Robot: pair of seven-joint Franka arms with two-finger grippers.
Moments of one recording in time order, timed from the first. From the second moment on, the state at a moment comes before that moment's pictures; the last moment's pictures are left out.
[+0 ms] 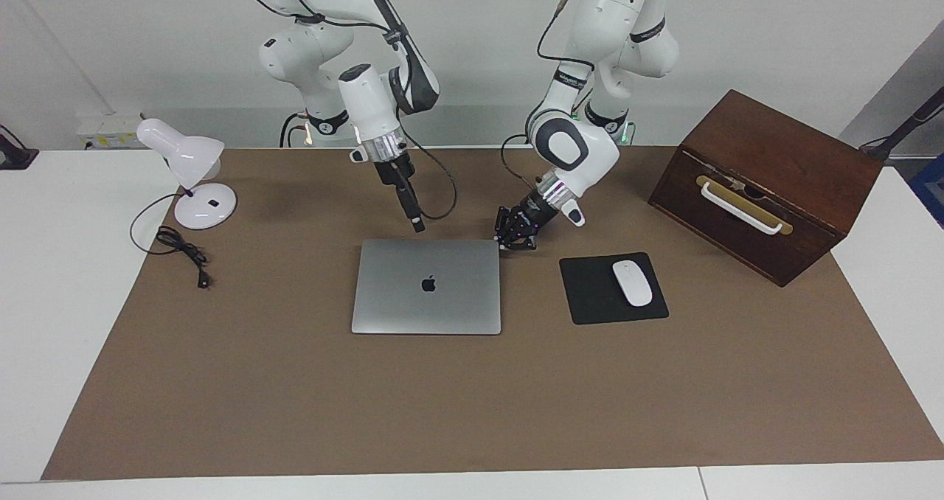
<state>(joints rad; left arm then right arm) -0.66 0.20 0.00 -2.31 -2.04 2.71 -0.74 0.82 -0.06 -0.15 -2.70 0.69 3.24 1.29</state>
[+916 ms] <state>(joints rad) -0.64 0.20 0.00 -2.32 -2.05 2.67 -0.74 0.84 0.02 -0.15 -2.67 0.69 3.31 1.27</state>
